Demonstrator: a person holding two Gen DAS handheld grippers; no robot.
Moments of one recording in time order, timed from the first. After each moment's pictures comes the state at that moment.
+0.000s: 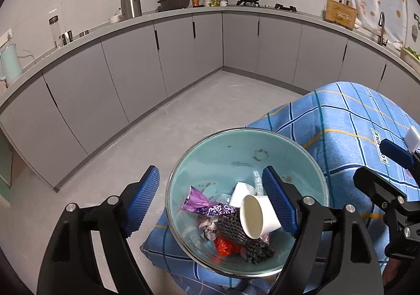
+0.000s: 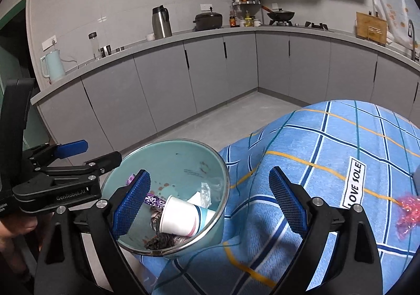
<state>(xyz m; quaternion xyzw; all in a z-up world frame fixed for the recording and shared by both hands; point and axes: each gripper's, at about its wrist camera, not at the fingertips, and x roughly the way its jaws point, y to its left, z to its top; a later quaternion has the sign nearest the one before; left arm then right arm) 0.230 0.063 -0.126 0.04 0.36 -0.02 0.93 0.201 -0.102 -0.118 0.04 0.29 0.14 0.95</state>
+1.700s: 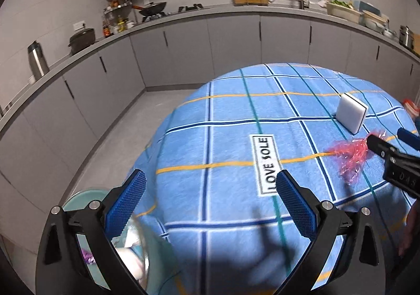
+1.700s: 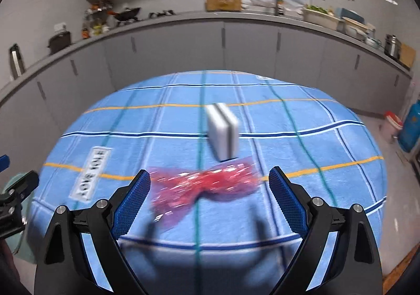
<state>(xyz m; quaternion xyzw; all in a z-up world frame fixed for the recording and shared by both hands) 0.244 -0.182 -0.127 0.15 0.33 -0.20 0.91 0.151 -0.358 -0.147 0.11 0.32 -0.24 0.91</state>
